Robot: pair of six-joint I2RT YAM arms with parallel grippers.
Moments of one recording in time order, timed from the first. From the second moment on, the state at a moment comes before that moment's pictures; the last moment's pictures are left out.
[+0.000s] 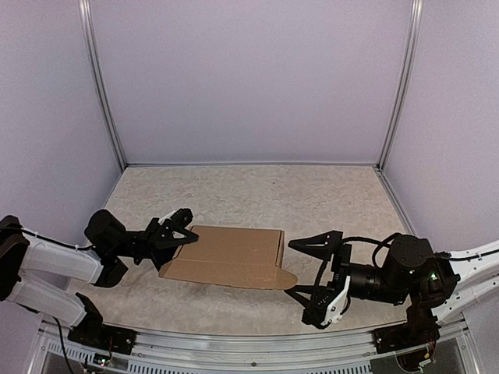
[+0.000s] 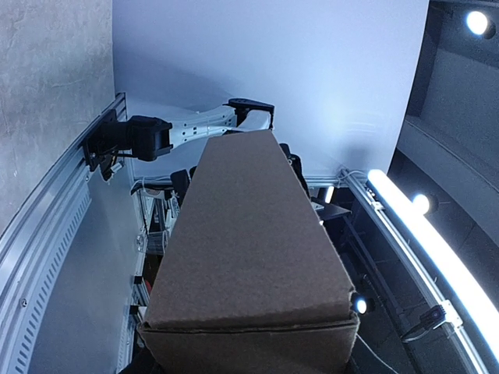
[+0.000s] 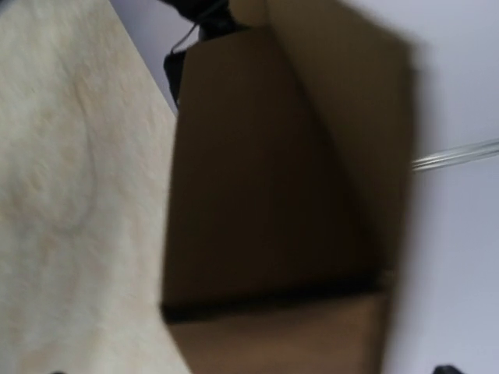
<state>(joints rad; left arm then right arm) -0.65 1.27 0.29 1.32 1.02 -1.91 1.52 0.91 0.55 0.27 0.33 -1.24</state>
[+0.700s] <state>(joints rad) -0.68 1.20 0.28 1.32 1.04 -1.88 1.54 1.02 0.63 0.37 0.42 -1.42</state>
